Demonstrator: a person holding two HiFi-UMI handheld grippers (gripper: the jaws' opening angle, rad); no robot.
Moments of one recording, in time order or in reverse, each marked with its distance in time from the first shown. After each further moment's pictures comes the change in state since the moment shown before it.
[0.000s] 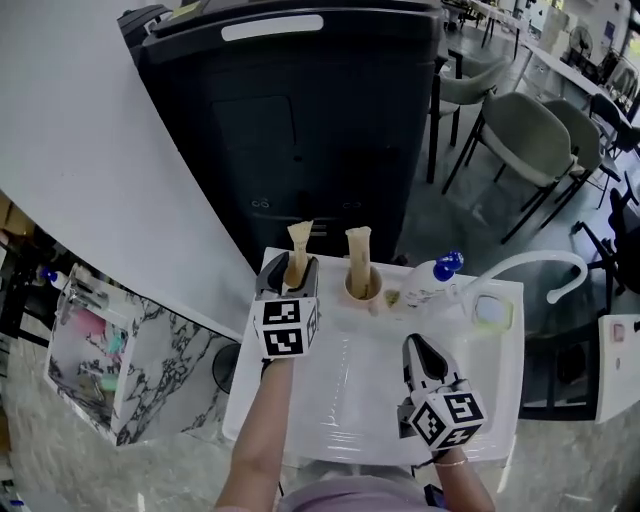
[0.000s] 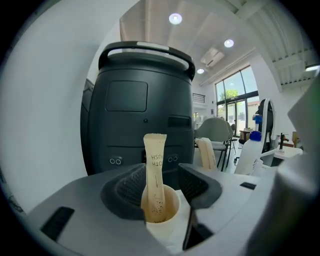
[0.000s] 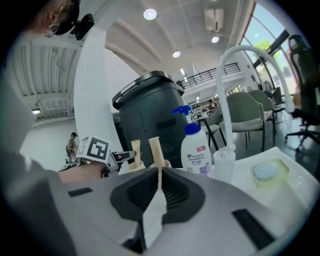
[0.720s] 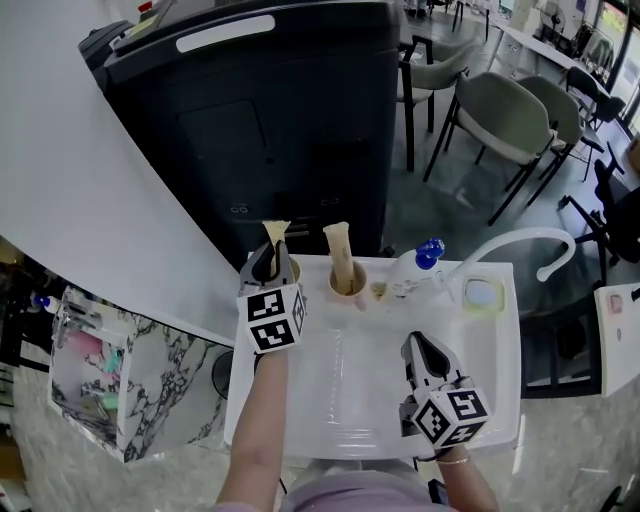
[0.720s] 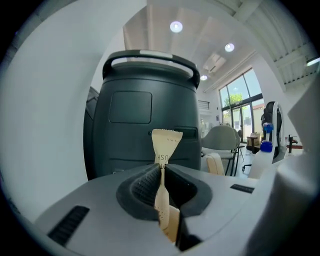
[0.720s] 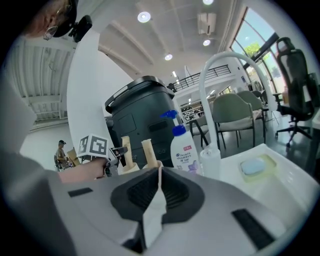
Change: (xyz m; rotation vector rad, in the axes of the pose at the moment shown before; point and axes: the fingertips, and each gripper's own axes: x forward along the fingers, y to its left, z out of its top) left arm 0.009 0.007 0.031 -0.014 -0.100 0.069; right arm -0.022 -0.019 -0.001 0.056 -0.022 -0.078
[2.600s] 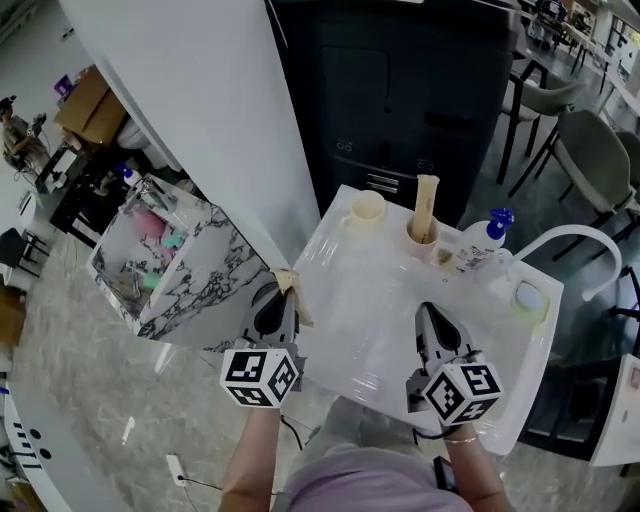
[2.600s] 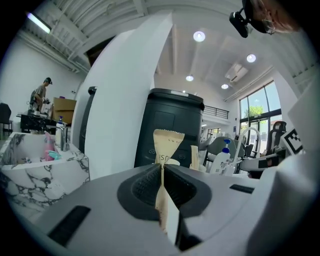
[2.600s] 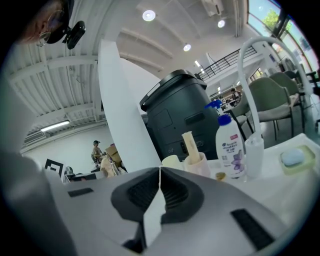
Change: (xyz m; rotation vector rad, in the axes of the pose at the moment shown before) left arm -0.288 0.026 -0.053 -0.195 -0.024 0.174; right arm -0.029 0.089 -0.020 -0.043 0.056 0.396
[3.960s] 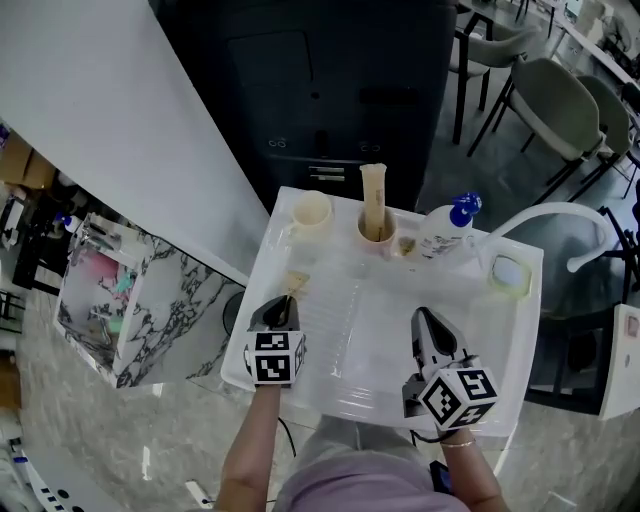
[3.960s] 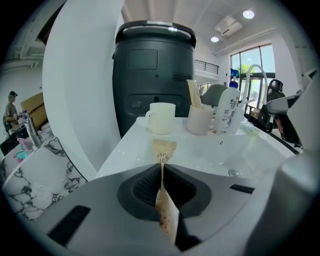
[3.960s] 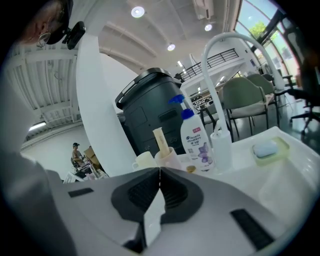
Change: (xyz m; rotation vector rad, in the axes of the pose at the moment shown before) left arm 0.114 -0.014 -0.144 0.231 0.497 -0.072; right arm -0.009 -0.074 -0.019 0.090 0.022 -0.221
